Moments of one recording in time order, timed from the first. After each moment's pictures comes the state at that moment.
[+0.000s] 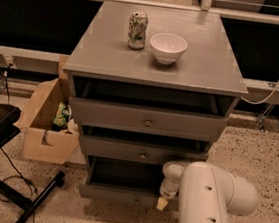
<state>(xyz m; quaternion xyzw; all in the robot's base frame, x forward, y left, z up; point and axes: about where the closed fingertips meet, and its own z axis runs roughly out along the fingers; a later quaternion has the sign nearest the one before) 0.581 -0.171 0.140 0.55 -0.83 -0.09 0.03</state>
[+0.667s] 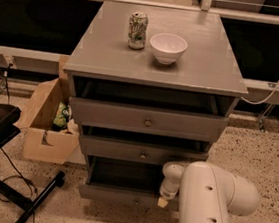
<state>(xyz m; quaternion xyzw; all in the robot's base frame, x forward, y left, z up) 0.581 -0.171 0.143 0.55 -0.83 -0.09 0.03</state>
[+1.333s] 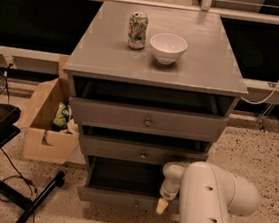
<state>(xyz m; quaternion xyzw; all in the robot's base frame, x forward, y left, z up) 0.579 -0.171 0.141 0.55 -0.83 -0.09 0.03</state>
